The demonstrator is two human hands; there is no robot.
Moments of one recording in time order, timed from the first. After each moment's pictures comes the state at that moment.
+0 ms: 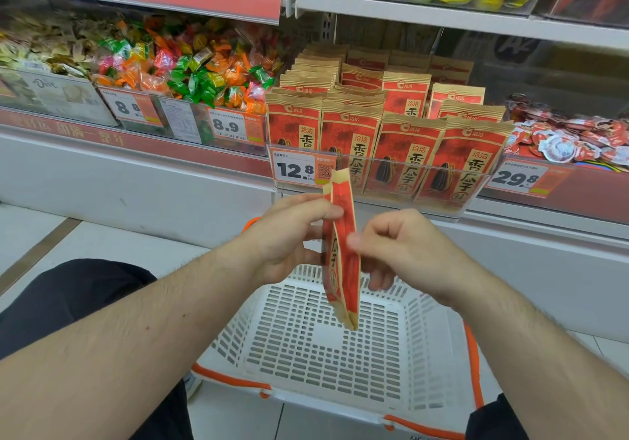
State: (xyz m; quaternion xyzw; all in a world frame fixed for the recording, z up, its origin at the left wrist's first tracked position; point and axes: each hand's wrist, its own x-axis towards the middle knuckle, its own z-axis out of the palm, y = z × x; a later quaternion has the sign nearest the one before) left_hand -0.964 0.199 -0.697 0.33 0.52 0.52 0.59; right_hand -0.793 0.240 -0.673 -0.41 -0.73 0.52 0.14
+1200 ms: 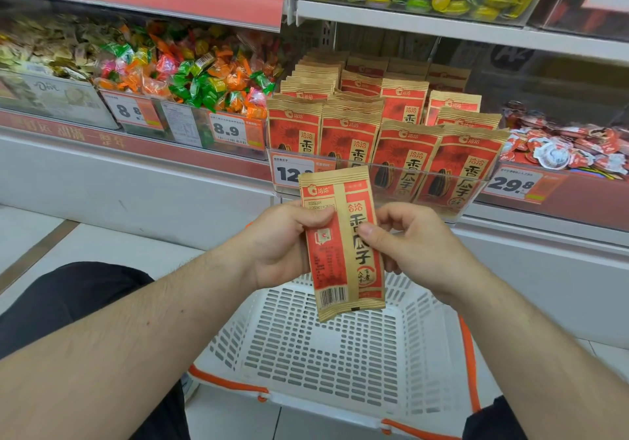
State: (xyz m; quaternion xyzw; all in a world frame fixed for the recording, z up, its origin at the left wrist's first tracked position) left_hand -0.969 0.197 -0.696 0.27 0.42 0.51 0.70; right_hand -0.789 0.251 -0.679 -0.45 -0.71 0.49 0.23
